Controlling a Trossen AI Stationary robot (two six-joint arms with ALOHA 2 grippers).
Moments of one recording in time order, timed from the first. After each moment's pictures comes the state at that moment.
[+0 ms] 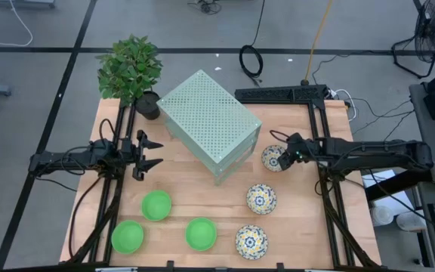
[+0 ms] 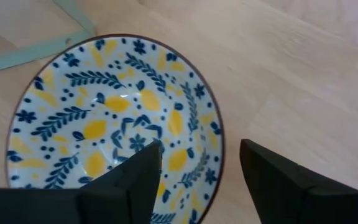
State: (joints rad) left arm 0.04 0.07 0.02 0.24 -0.01 -0.03; right arm -0.22 0.86 0.39 -0.59 0.21 0.77
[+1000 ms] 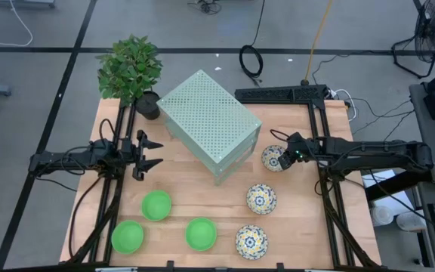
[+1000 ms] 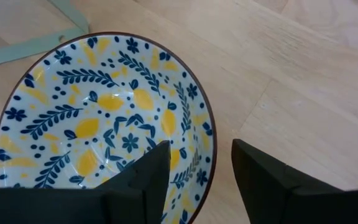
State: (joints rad) left arm 0.04 0.07 0.02 0.24 -0.01 -0.03; right arm -0.23 0.86 0.39 -0.60 0.21 0.74
